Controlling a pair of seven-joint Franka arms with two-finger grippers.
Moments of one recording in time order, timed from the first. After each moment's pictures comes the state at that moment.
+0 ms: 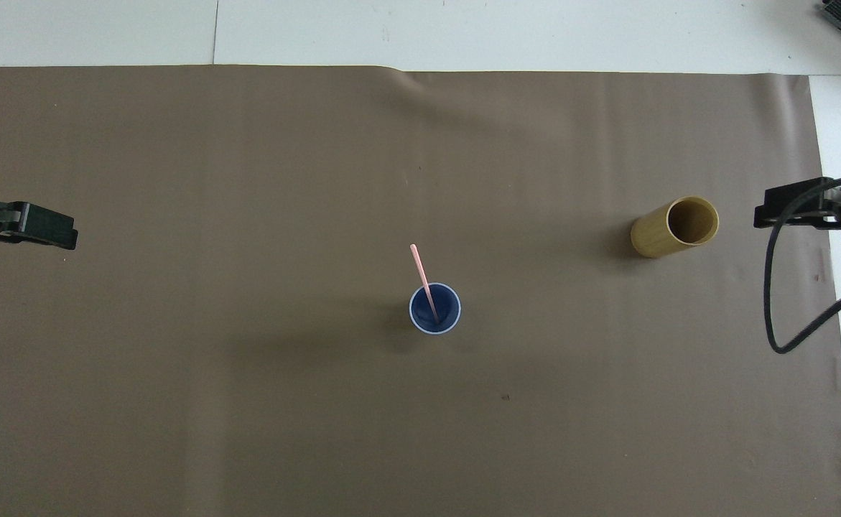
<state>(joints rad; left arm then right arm) -0.07 0.00 -0.02 -1.54 0.01 1.53 0.05 0.05 -0.04 -0.04 -1.51 0.02 1.54 0.19</state>
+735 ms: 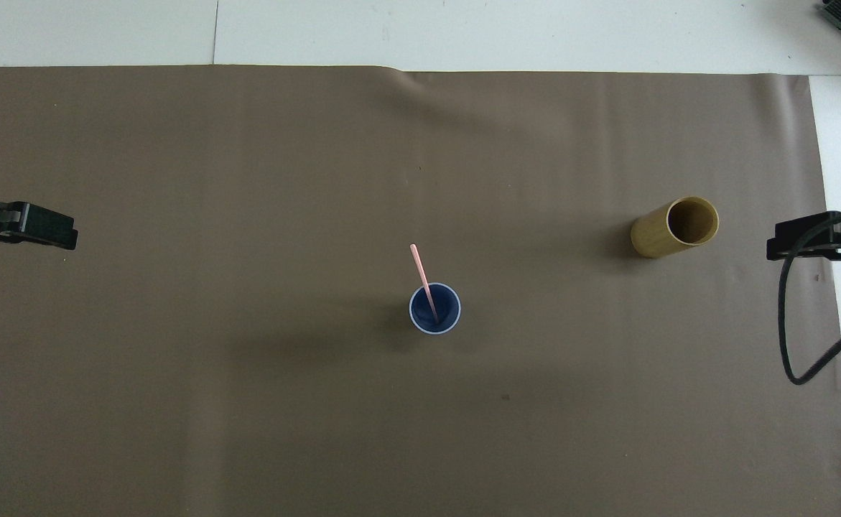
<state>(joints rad) -0.07 0.00 -0.02 -1.54 0.01 1.53 0.05 0.04 -0.07 -0.04 -1.55 -0.01 1.48 0.13</state>
